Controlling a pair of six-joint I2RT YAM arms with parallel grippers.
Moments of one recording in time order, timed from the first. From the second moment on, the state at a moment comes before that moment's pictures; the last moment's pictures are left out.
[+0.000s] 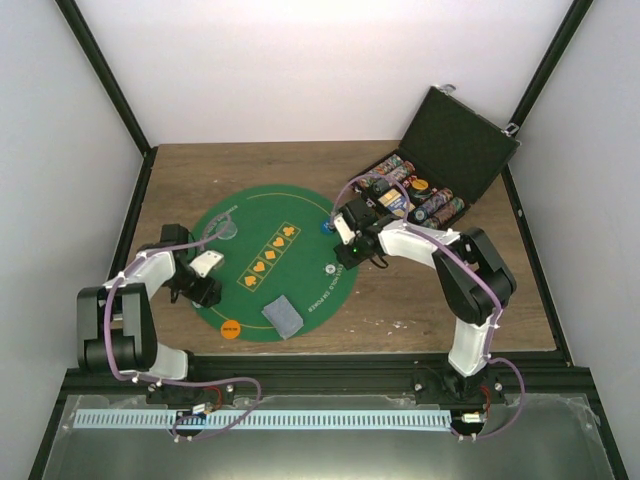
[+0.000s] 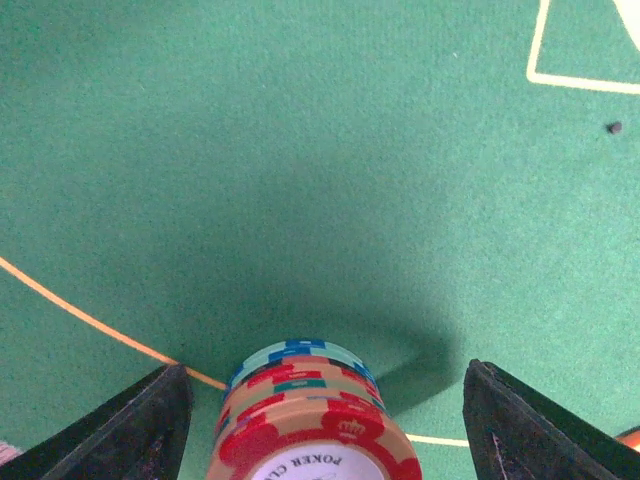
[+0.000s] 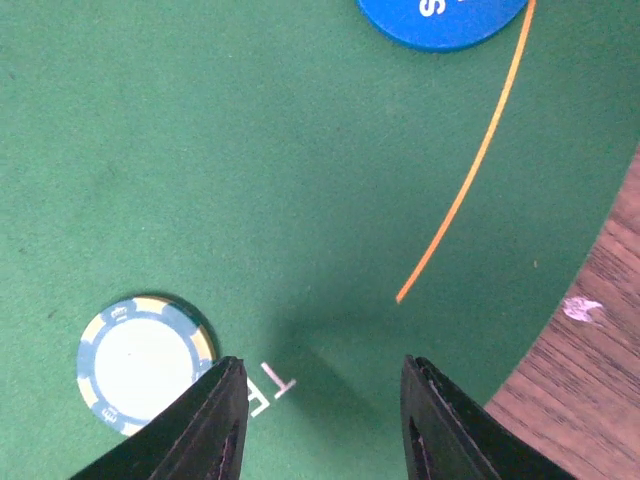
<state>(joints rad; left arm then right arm) 0.10 1.43 0.71 -0.75 0.16 0.58 0.60 1.85 1.15 -0.43 -0.08 -0.04</state>
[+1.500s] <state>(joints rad) 0.17 1.22 0.63 -0.83 0.09 0.51 0.53 1.68 1.24 -0.49 -0.15 -0.11</state>
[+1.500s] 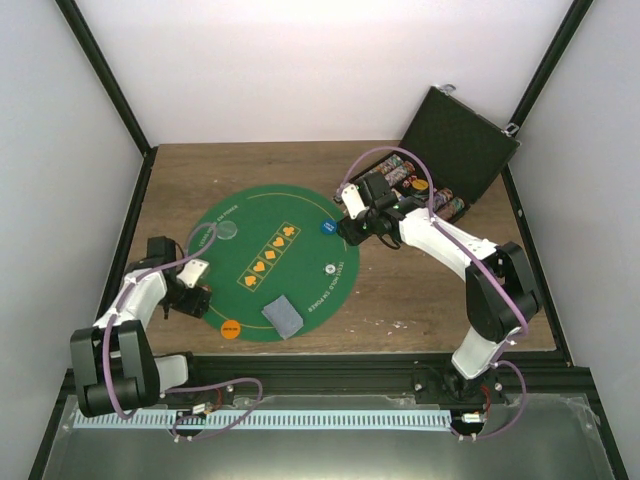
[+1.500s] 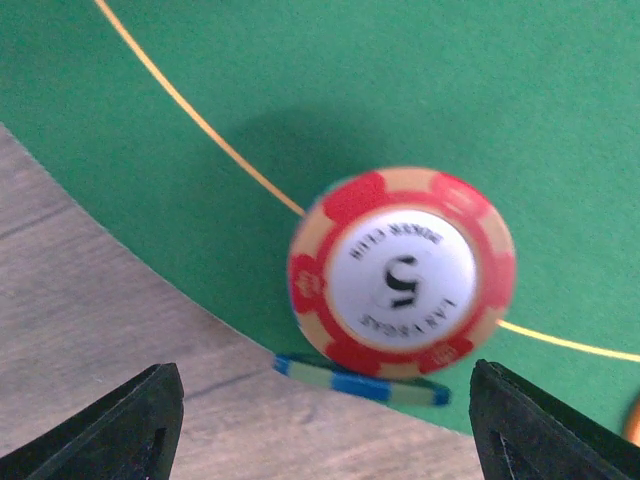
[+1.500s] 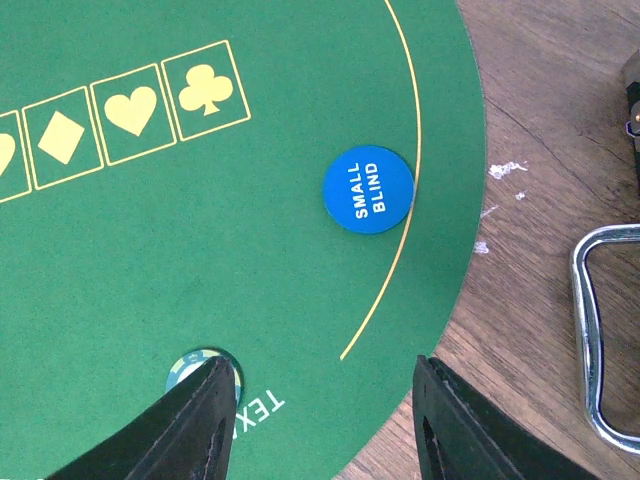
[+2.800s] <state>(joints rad) 0.18 1.26 0.58 -0.71 0.12 0.63 0.53 1.68 1.24 -0.49 -0.14 -0.12</state>
